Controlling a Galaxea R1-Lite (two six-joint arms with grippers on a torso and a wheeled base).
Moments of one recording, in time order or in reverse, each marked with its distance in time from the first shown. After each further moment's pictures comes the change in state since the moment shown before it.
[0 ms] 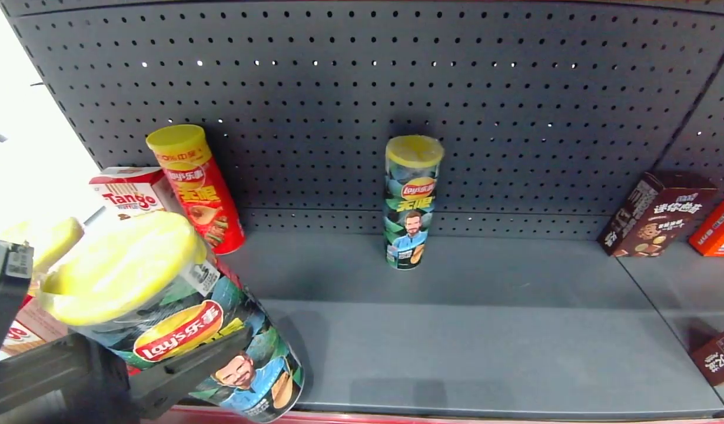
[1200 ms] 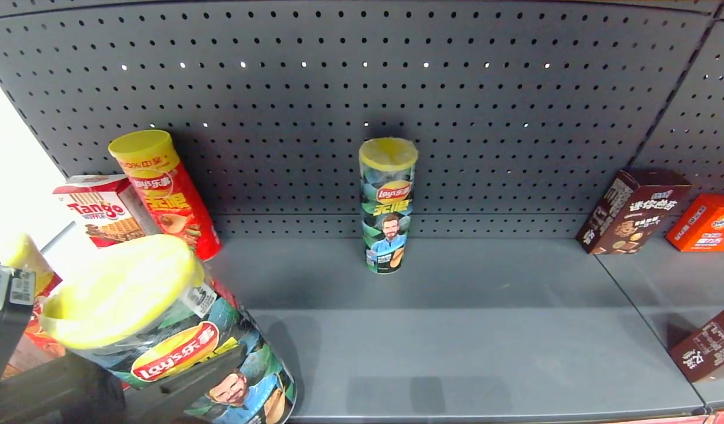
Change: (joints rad) left arm -0.001 -0.020 0.050 -0.002 0.001 0.001; right arm 0.003 0.010 -0.025 0.011 0.022 -0.009
